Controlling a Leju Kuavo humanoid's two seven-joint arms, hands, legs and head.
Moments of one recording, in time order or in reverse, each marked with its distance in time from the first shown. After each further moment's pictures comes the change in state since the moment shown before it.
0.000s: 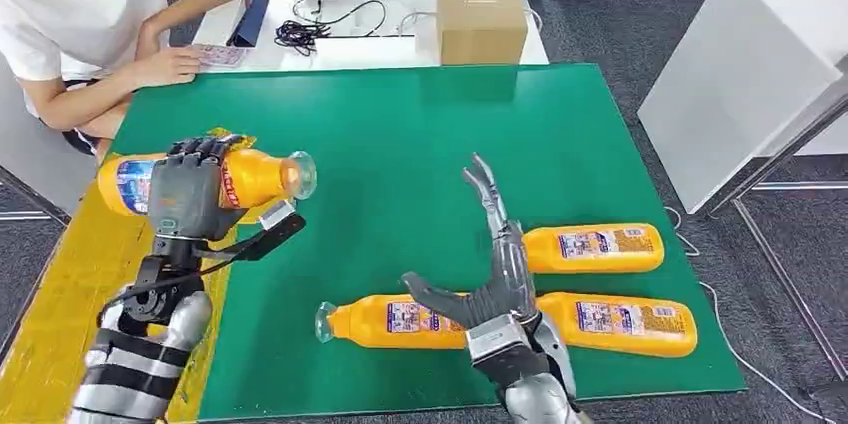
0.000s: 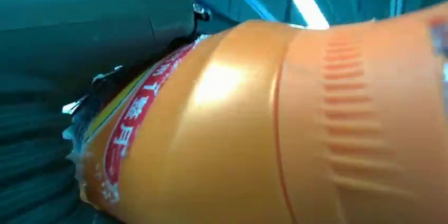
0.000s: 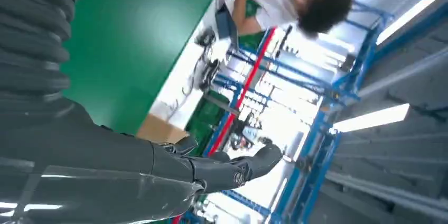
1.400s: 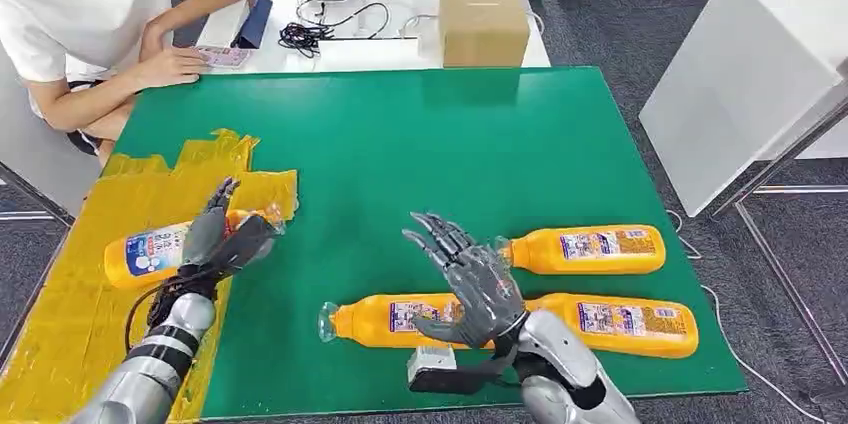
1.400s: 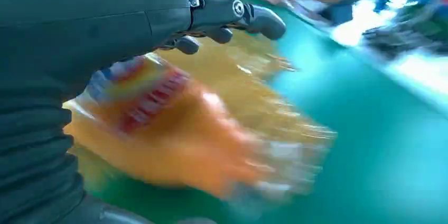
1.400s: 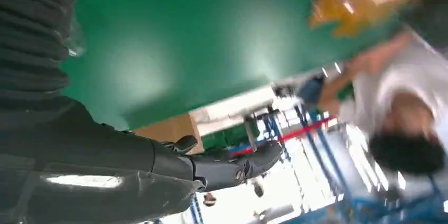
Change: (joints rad) left arm -0.075 -0.101 0.180 0.567 0.793 -0.115 -0.457; right arm -0.074 -0.234 0.128 0.126 0.455 0.177 0.169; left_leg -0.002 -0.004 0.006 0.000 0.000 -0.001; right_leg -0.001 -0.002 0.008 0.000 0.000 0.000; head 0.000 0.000
